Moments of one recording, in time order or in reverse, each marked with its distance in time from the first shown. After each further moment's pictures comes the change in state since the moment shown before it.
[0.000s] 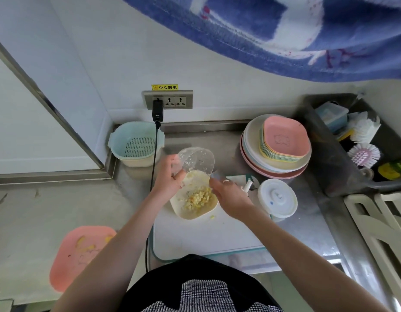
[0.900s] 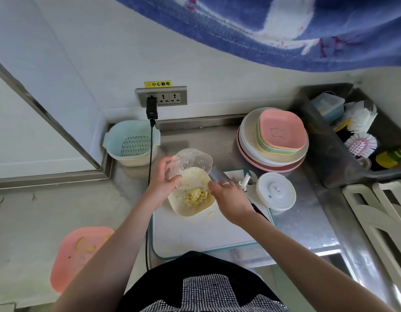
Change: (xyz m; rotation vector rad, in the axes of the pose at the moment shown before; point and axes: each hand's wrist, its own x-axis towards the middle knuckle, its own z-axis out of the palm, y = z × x) left_hand -0.002 -0.023 -0.003 -0.265 -0.113 -0.073; right_hand -0.017 0.003 0.019 -0.091 0.163 -0.084
